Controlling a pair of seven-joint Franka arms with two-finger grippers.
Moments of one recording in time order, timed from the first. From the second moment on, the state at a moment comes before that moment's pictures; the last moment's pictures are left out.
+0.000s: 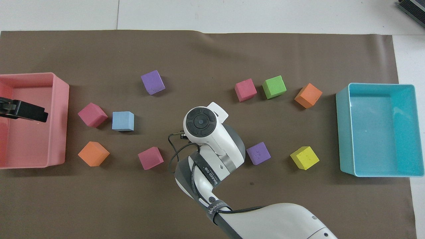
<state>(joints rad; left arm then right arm) -0.10 -0.02 0.02 -1.50 -0.01 1.46 0.13 0.71 0.53 -0.05 -1.67 0.05 2.21 0.57</state>
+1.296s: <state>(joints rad) -0.10 -0.02 0.02 -1.50 -0.01 1.46 0.13 0.67 0.39 -0.05 -1.68 0.07 2.20 0.56</state>
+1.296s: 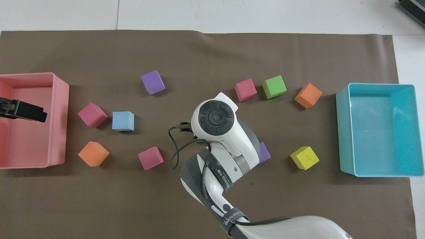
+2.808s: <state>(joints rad) -0.10 -0.02 0.02 -1.50 -0.01 1.46 0.13 0.25 0.24 -0.05 -1.85 0.88 2.05 -0.29</state>
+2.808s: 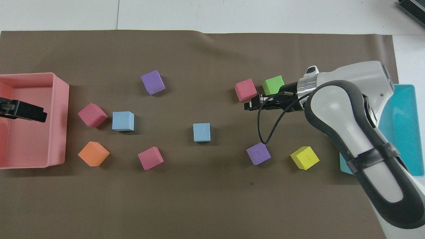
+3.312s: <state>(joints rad) -0.10 -0.02 0.02 -1.50 -0.01 1.46 0.13 0.28 0.28 -0.05 -2.00 1.14 2.13 -0.55</state>
